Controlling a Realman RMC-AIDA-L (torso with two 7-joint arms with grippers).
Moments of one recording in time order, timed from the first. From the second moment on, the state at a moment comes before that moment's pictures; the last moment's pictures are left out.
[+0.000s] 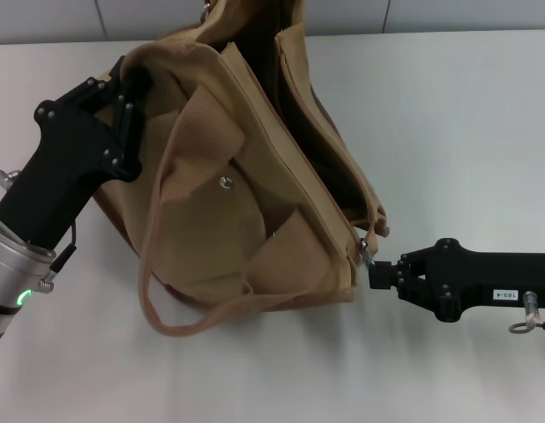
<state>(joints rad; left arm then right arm) -0.46 -2.08 0.41 -0.10 1.47 1.79 -0.39 0.49 2.03 -0.77 -0.37 -1.97 -1.62 1.31</state>
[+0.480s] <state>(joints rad) -0.46 -2.08 0.40 -0.10 1.47 1.78 -0.39 0.42 2.03 -0.61 -0.41 -1.97 -1.66 1.25</state>
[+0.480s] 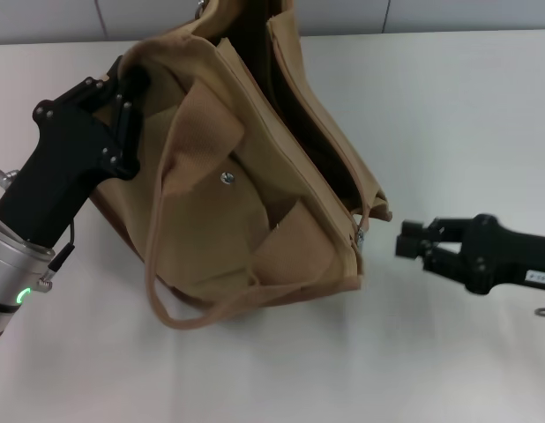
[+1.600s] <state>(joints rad) -0.47 -2.08 0.39 -0.10 1.47 1.75 -0.39 0.46 2.09 -0.44 -0.13 -1.85 -1.45 0.70</state>
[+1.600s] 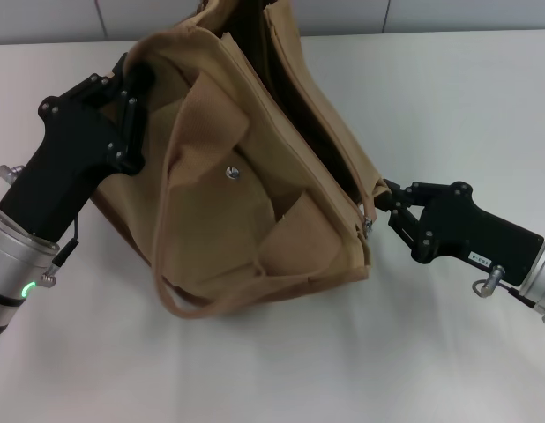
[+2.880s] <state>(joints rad) -0.40 -2.08 0.68 -0.12 1.48 1.68 -0.35 0.58 2.08 -0.44 -0.22 -1.56 -1.44 1.02</state>
